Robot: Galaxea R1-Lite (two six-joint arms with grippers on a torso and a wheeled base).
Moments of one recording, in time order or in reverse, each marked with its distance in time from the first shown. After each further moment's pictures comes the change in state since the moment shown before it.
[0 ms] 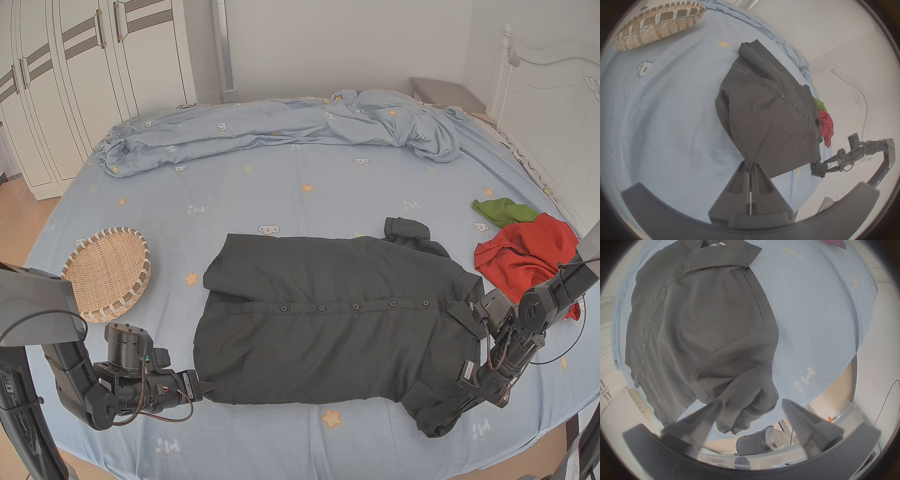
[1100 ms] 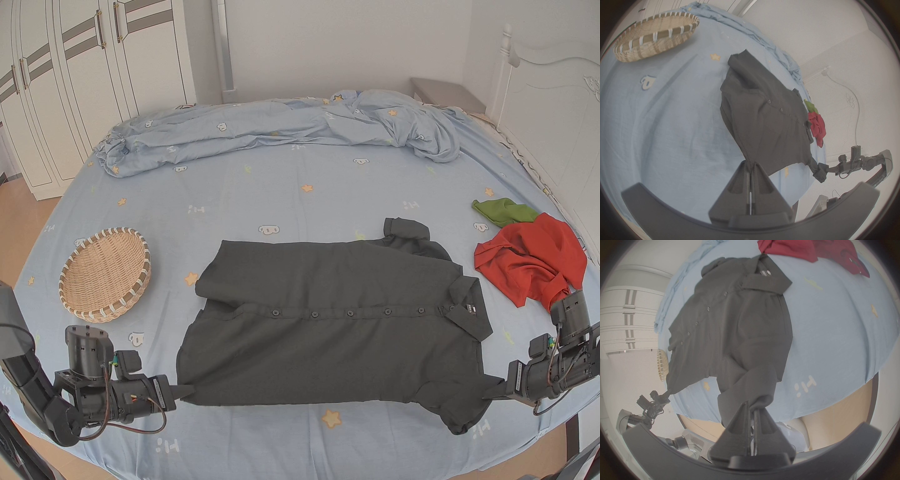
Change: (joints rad) left arm 0.047 -0.254 0.170 0.005 -0.049 0.010; right arm -0.120 -0.495 0.446 -0.413 0.137 -0.373
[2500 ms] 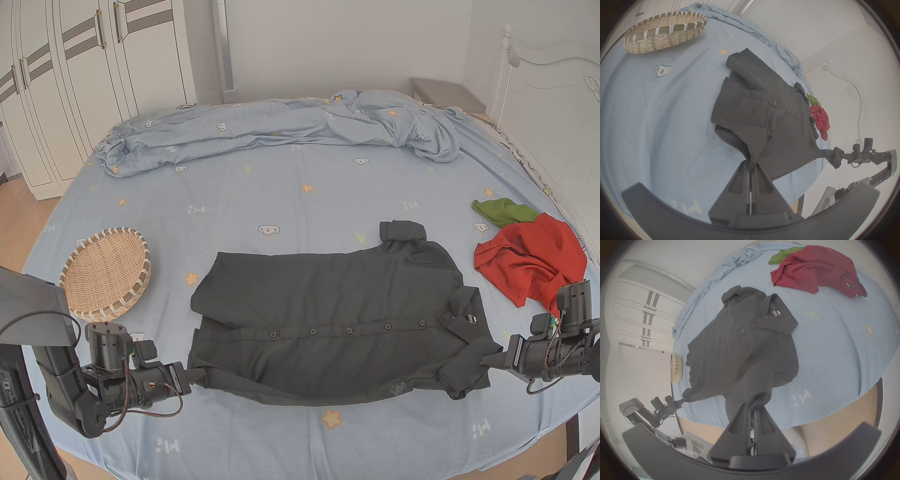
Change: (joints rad) left arm 0.003 0.247 -0.064 -0.266 0.011 0.016; right arm -0.041 0.043 0.048 -0.337 0.015 0.010
